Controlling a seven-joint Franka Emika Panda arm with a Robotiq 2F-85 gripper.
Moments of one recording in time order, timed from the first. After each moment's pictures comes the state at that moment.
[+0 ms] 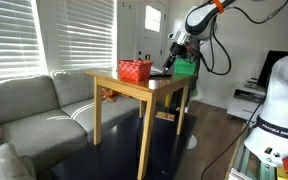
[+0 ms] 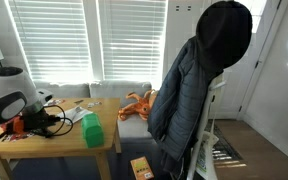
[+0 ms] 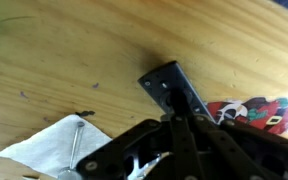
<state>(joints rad) 0.20 -0.28 -0.16 -2.54 0.17 2.60 -0.58</state>
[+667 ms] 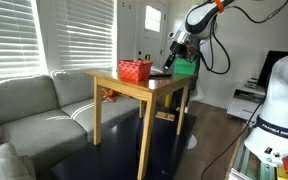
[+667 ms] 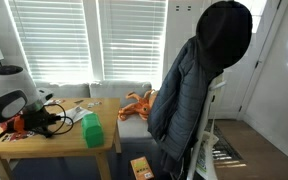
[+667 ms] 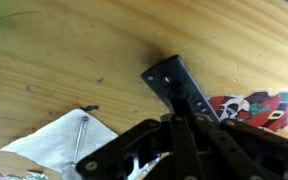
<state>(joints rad) 0.19 -0.29 -0.16 -2.53 0.17 2.60 -0.58</state>
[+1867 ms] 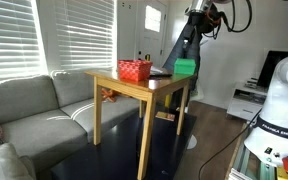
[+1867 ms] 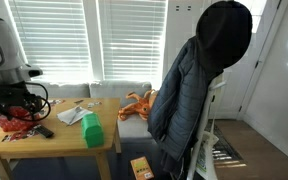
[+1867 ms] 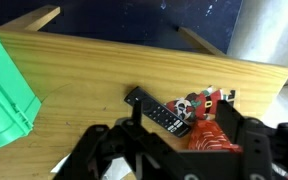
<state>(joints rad) 0.07 -0.56 -0.10 -2.36 0.11 1.93 -0.30</state>
